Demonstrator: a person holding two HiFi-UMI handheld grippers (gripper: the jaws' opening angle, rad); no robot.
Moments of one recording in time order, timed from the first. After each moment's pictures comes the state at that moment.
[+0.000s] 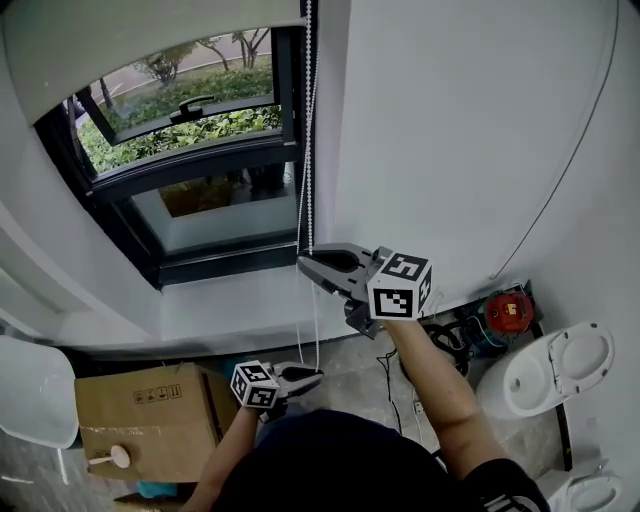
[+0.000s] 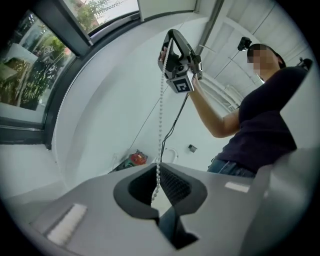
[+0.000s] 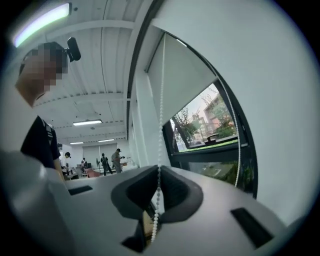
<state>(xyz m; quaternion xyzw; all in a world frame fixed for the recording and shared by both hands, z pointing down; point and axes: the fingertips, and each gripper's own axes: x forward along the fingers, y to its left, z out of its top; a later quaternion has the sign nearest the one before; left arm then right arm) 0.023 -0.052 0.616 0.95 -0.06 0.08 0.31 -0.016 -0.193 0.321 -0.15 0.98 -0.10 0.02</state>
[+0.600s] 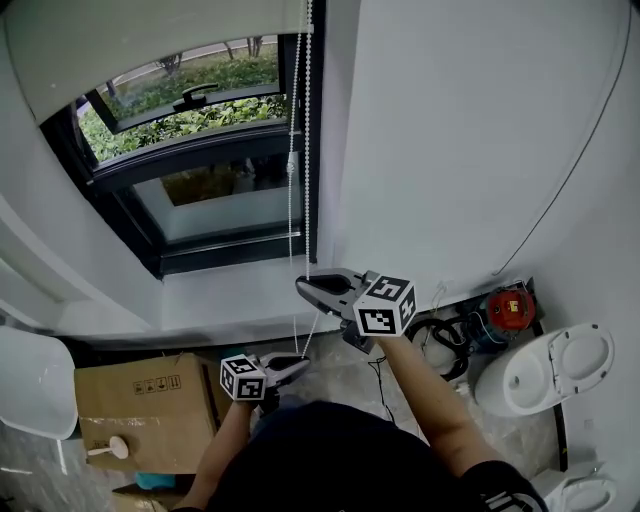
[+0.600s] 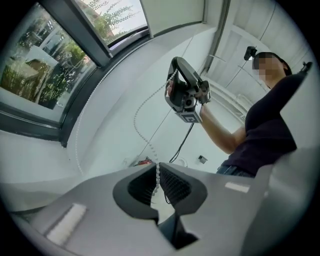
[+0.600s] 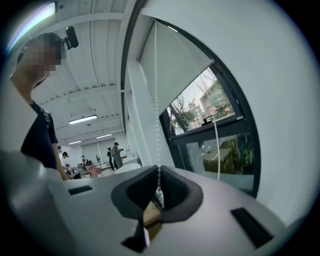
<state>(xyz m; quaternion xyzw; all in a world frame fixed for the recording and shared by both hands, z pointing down) -0.011 -0.076 0.621 0.93 -0.14 0.04 0.34 -0.028 -0.180 0.407 -0.15 0.98 -0.15 -0.03</state>
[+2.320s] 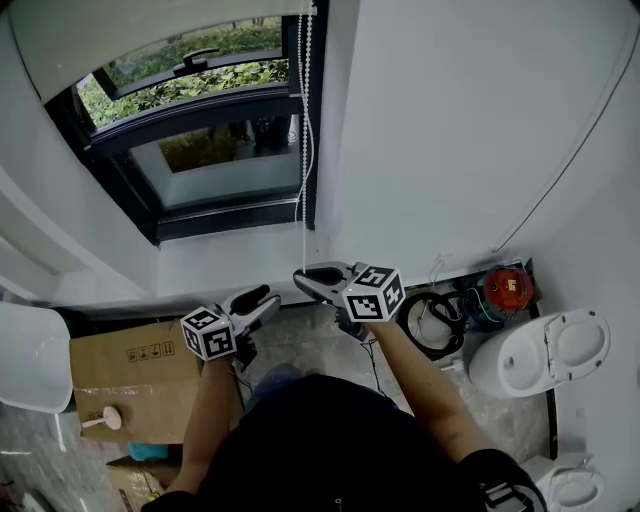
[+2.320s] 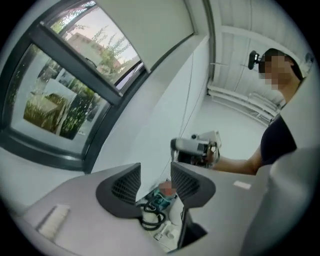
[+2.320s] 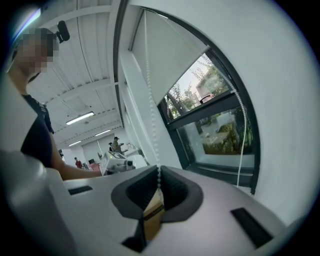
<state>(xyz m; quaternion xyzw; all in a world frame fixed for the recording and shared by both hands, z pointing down) -0.075 -0.128 0.544 0.92 -0.28 -0.02 0.28 -0.031 -0.147 0.491 -0.14 0.97 -0.20 -0.08</state>
